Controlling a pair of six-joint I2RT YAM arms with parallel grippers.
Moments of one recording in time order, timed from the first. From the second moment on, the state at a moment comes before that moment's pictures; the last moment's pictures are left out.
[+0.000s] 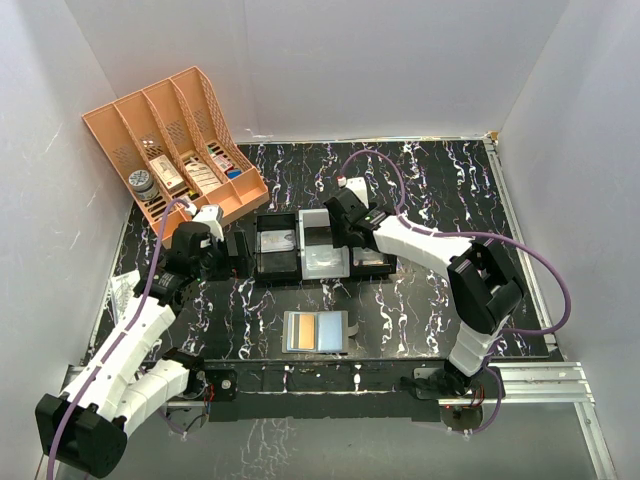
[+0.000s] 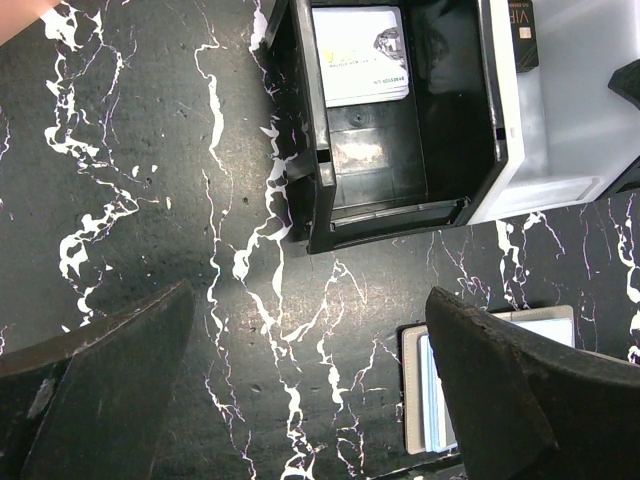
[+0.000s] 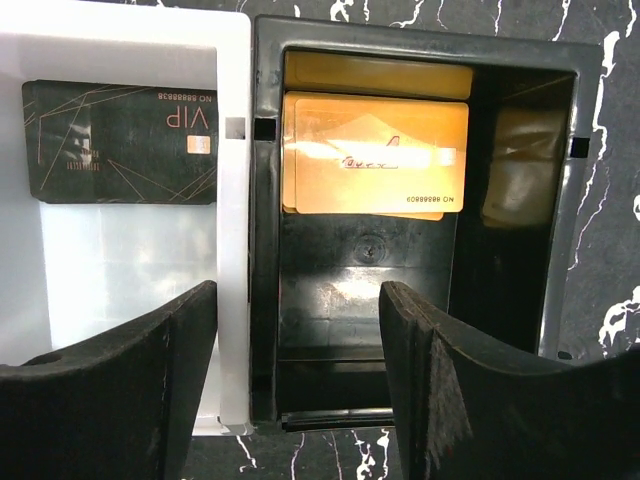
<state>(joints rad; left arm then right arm) -0.34 0.87 0.73 -0.58 0.00 -0.34 0.69 1.75 1.25 -0.48 0.45 0.44</state>
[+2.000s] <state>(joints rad) -0.34 0.87 0.72 -0.58 0.02 -0.34 0.74 1.11 0.53 0.21 -0.28 1.00</state>
